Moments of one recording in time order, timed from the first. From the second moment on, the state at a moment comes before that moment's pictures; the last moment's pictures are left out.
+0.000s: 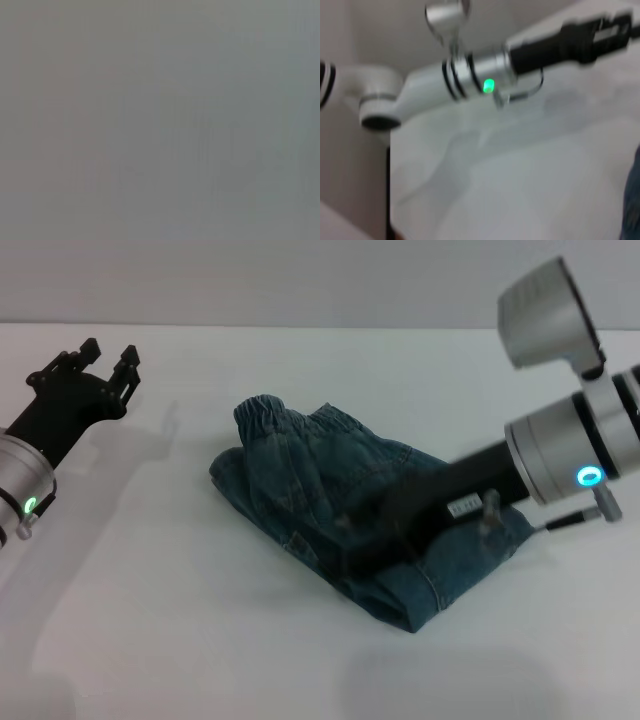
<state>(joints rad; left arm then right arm) -0.61 -2.05 -0.62 0.05 2.28 1.11 -0.48 0.67 2.05 -1.35 -0.96 -1.92 -1.50 2.08</state>
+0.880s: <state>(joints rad) -0.61 -2.06 -0.62 0.02 2.28 1.10 -0.47 0.74 2.06 -1.35 -0.76 -2.12 -1.52 2.10</state>
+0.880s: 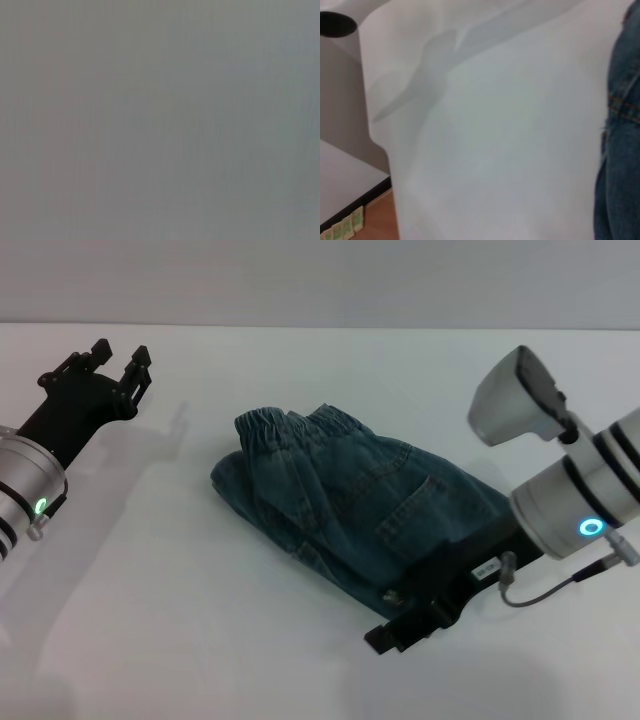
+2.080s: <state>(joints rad) -0.61 -2.06 -0.62 0.01 2.28 1.07 -0.47 0.68 2.01 -0.97 -0.95 -2.24 -1.65 2.07</state>
